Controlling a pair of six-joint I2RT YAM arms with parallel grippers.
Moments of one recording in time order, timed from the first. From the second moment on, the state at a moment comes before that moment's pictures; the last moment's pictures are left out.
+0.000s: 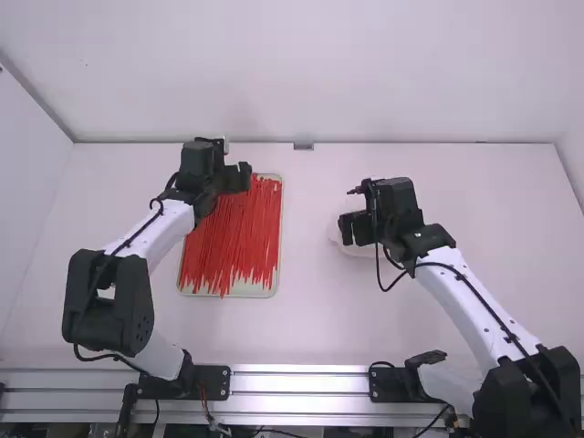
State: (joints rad) left arm -0.09 1.65 1.08 -0.05 0.11 -0.20; right arm 0.33 1.28 0.90 -0.47 -0.10 0.04
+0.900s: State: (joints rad) left arm -0.09 1.65 1.50 -0.72 0.11 -0.15; right arm 0.32 1.28 0.90 -0.47 -0.10 0.04
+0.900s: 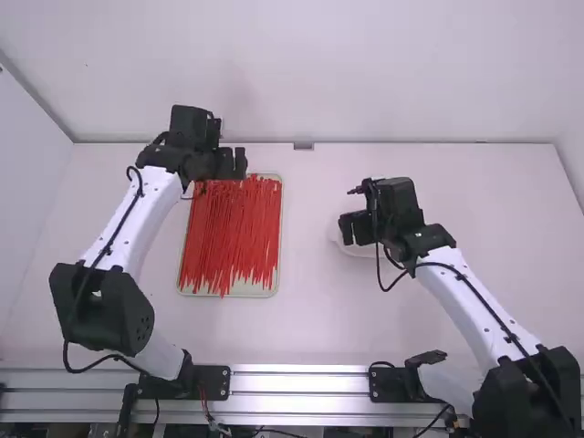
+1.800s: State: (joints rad) left arm -0.09 1.88 1.63 -0.74 0.09 -0.05; right arm 0.31 1.28 0.90 -0.48 -0.10 0.04
